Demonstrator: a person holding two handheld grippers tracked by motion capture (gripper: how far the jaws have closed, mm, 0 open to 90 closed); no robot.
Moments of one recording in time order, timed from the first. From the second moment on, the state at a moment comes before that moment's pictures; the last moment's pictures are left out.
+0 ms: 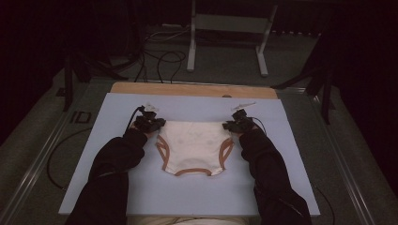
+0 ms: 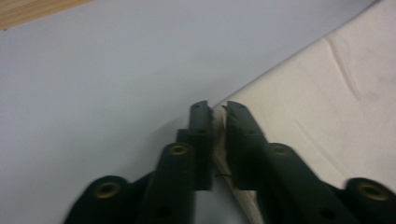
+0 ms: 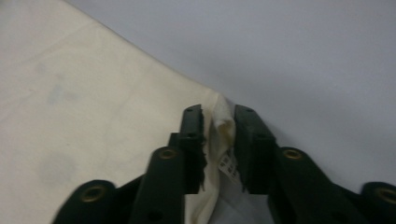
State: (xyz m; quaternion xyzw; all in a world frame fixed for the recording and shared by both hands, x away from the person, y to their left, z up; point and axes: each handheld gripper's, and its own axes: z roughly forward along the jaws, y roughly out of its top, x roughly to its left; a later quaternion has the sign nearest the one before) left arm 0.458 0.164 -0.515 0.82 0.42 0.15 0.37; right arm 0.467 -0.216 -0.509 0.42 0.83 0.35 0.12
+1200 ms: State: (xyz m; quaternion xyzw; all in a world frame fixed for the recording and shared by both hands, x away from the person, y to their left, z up) left arm 0.418 0.178 -0.475 0.82 0.35 0.11 0.44; right arm 0.433 -0.213 -0.480 0.37 0.83 0.41 0.09
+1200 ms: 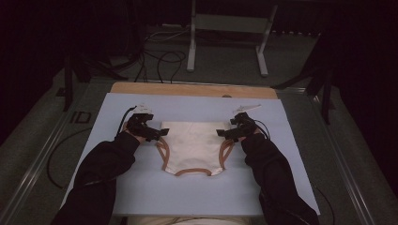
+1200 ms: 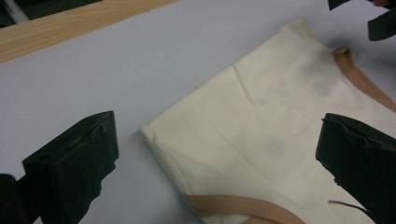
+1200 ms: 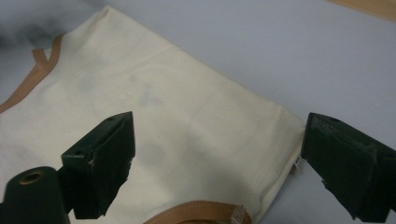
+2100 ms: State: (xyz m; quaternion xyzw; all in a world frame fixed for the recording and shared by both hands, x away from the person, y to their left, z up) left arm 0.348 0.180 -0.444 0.83 0.24 0.12 0.48; right arm 0.417 -0.190 -0.434 0.32 0.83 0.44 0.11
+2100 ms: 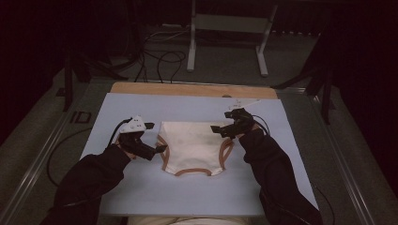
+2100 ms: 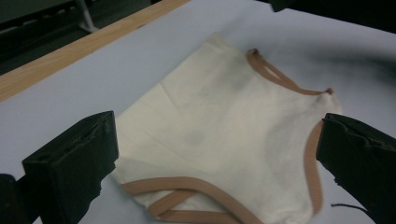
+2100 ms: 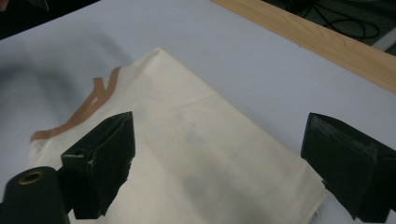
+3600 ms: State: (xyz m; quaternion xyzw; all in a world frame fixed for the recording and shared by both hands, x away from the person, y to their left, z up) left arm 0.319 0.142 -0.510 0.92 0.12 0.04 0.38; right arm 0.430 -0.094 -0.456 0.25 0.87 0.43 0.04
